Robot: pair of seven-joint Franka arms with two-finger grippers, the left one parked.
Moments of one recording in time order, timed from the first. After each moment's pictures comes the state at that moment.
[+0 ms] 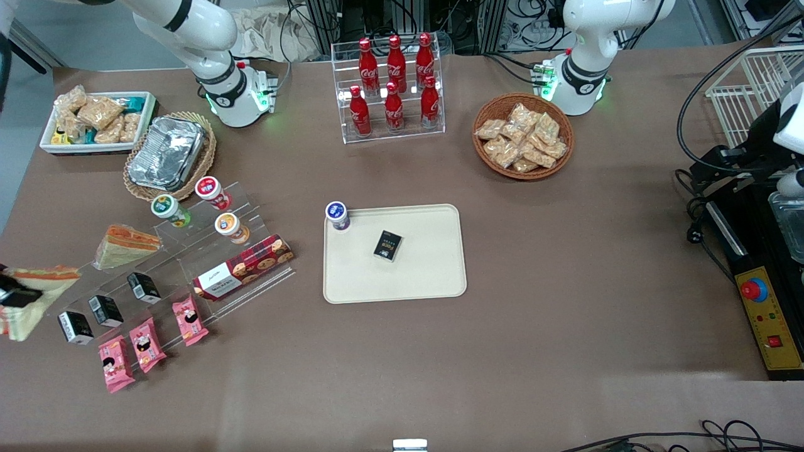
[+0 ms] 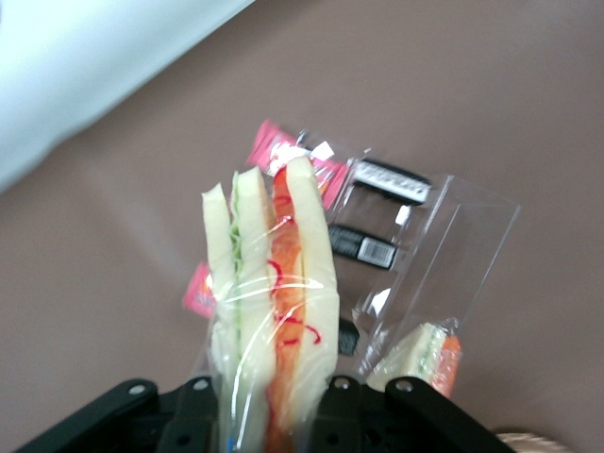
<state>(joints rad) -0.27 0.32 0.07 -1.41 0.00 1.81 0.30</state>
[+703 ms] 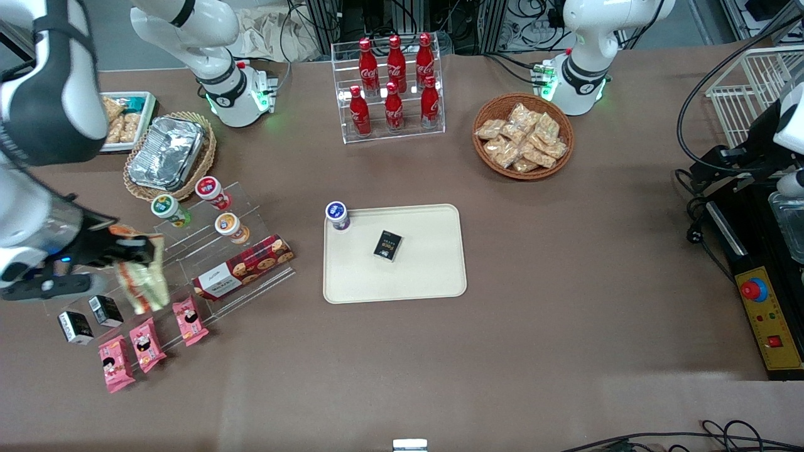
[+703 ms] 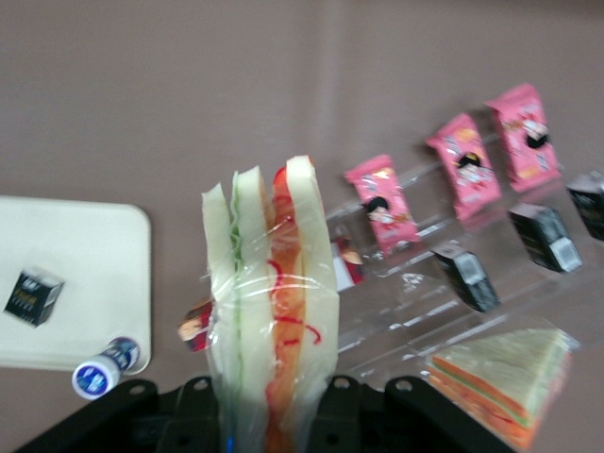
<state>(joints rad) -0.08 0.26 0.24 -1.41 -0.04 1.66 0.03</state>
